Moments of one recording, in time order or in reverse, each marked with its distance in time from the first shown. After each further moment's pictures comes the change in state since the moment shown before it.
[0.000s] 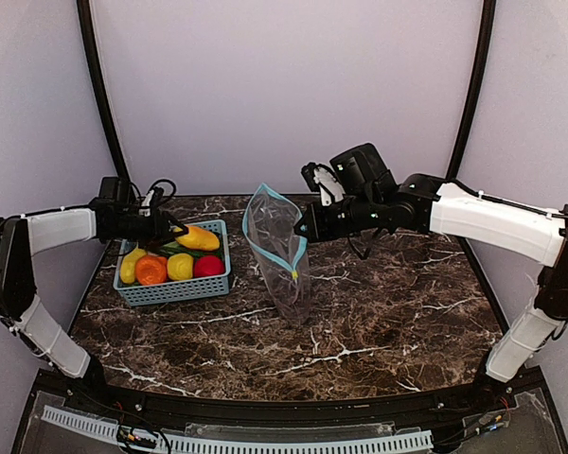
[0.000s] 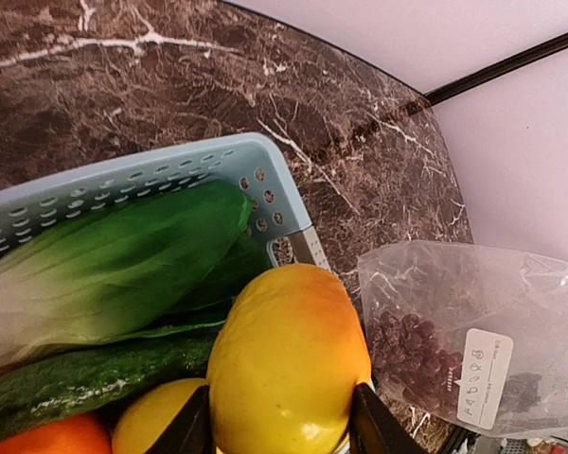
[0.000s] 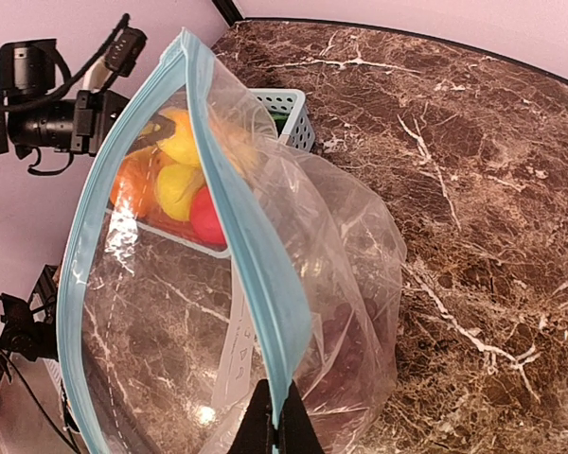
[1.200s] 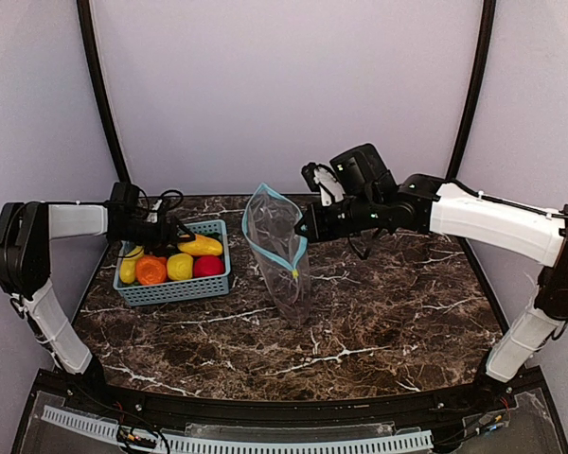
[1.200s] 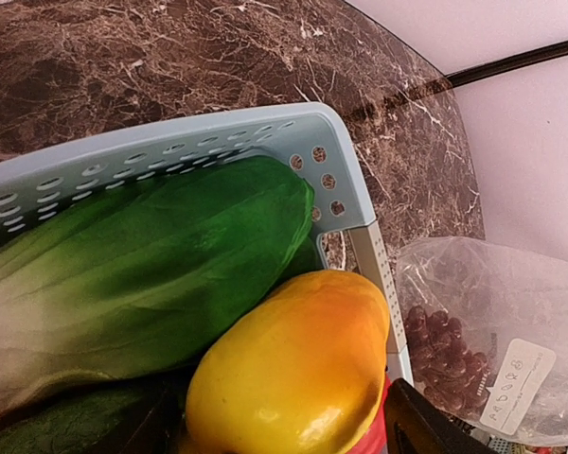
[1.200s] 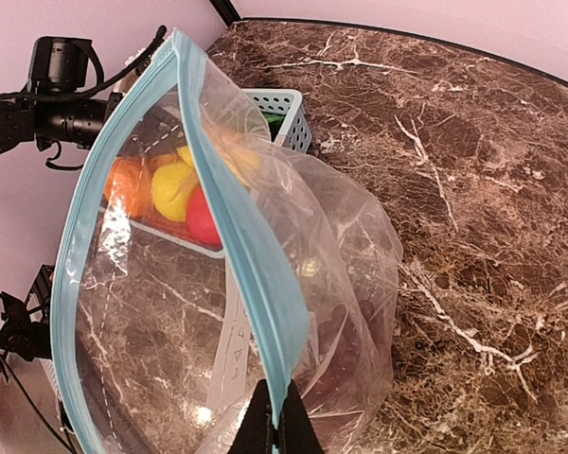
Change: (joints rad) left arm 0.015 0.120 0.061 -0.046 0.003 0.035; right arm 0.000 0.000 -0.003 0.000 0.007 -0.005
